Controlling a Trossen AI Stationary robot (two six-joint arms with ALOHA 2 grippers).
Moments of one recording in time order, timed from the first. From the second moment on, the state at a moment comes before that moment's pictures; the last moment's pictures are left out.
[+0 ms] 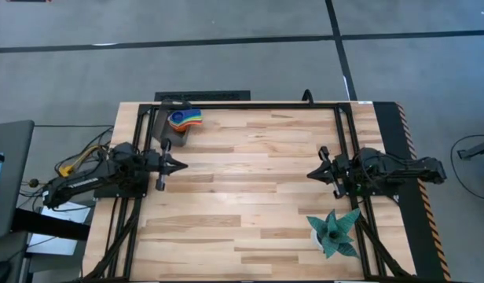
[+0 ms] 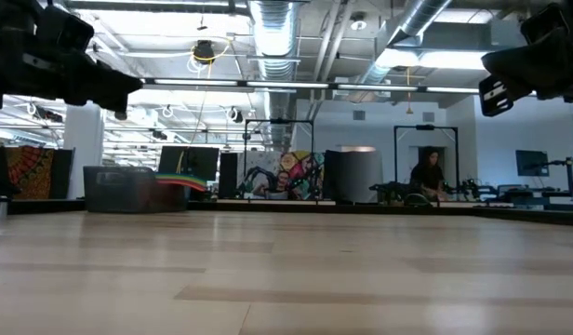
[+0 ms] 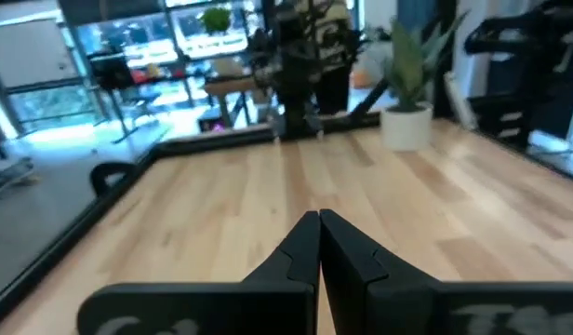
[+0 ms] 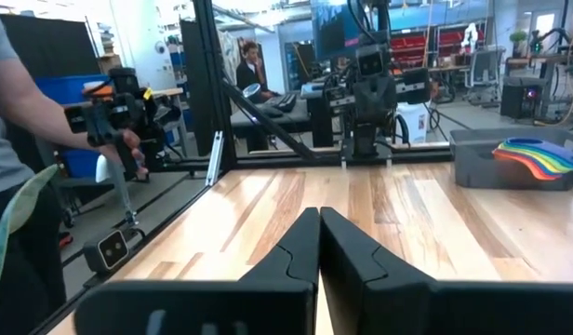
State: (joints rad) left arm 0.33 0.03 0.01 0.10 0.35 0.10; right arm -0.01 0.01 0.01 0.06 -0.20 0.12
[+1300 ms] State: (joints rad) left arm 0.33 0.03 0.01 0.03 0.01 -0.07; right arm -0.01 0.01 0.01 0.06 -0.20 0.12
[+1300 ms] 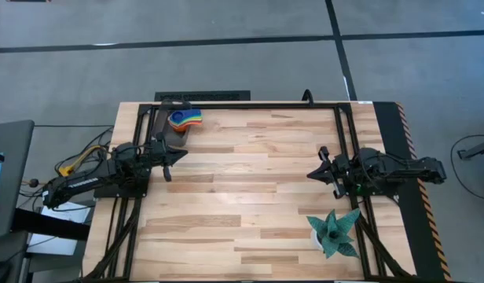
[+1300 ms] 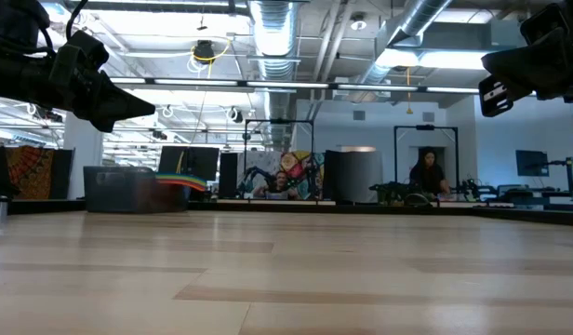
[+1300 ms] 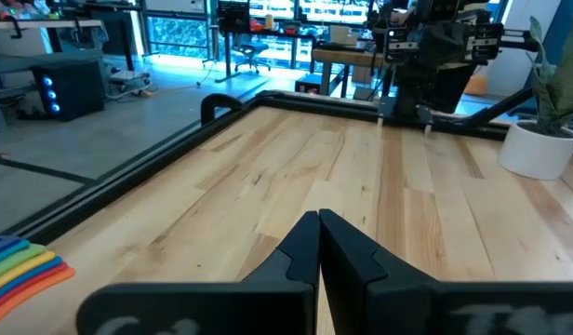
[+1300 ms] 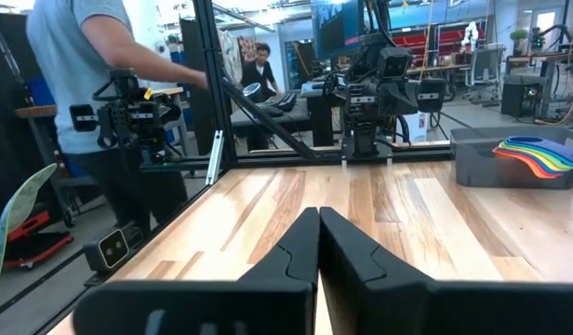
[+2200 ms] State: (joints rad) left arm 0.33 0.03 0.01 0.03 0.01 -0.07; right arm -0.01 0.01 0.01 0.06 -0.20 0.12
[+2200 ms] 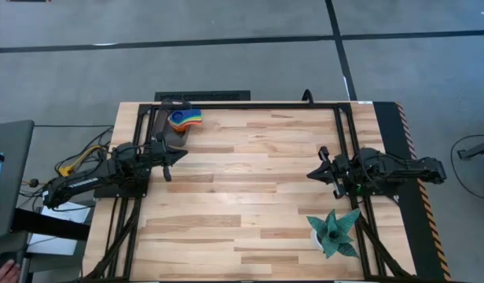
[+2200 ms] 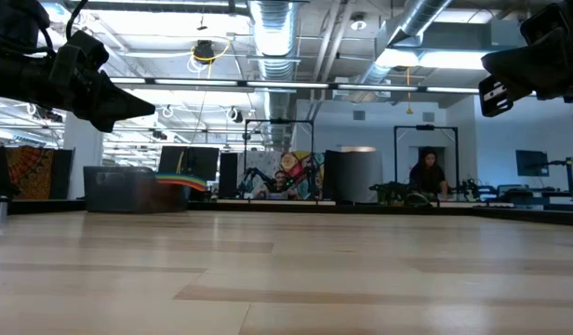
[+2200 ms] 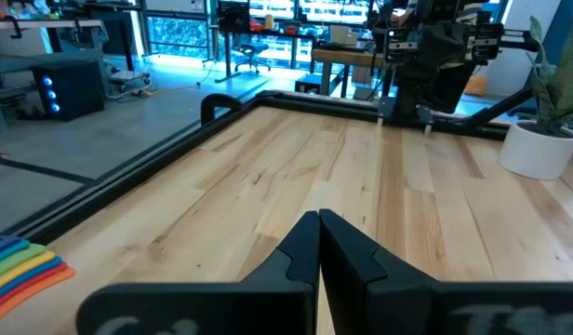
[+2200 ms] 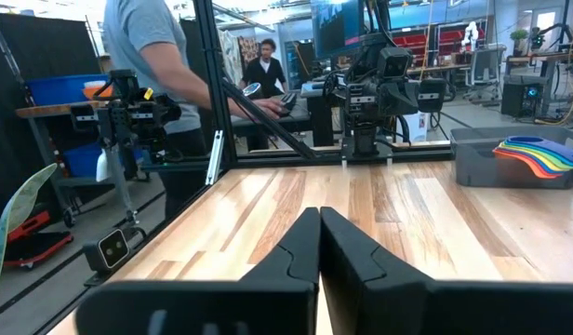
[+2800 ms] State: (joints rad) left arm 0.33 0.03 0.01 0.03 0.01 -0.07; right arm -0.01 0.01 0.01 0.06 -0.20 0.12
